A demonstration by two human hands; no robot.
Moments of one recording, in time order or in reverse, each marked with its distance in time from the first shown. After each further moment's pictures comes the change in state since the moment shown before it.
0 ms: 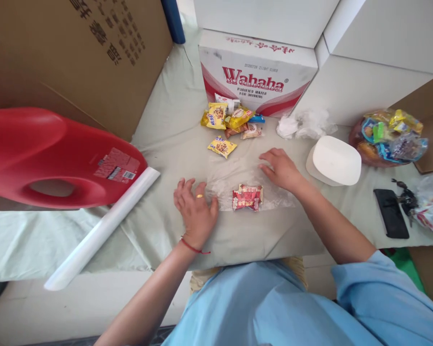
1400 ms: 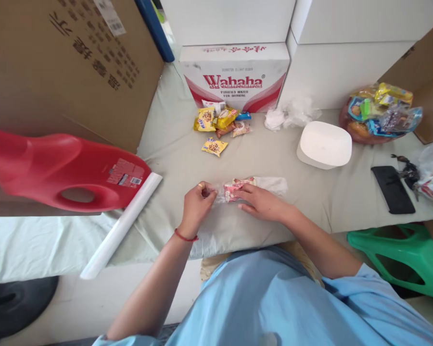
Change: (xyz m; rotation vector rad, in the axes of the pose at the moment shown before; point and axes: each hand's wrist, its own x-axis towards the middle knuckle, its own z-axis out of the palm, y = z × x) left_hand 0.029 0.017 -0.020 -0.338 -0.447 -0.215; right_hand -0.085 -0.074 0.038 0.388 -0.161 -0.274
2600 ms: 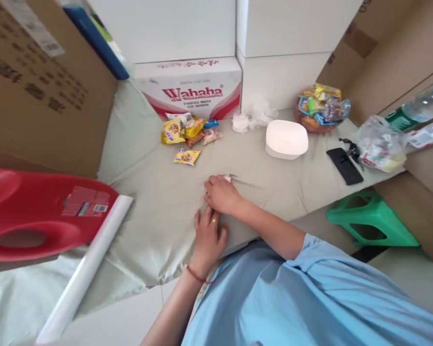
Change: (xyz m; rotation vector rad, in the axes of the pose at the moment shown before) left_hand -0.074 -0.031 0.062 0.355 -0.027 0.588; right_hand 0.067 -0.031 0.021 -0.372 0.132 0.394
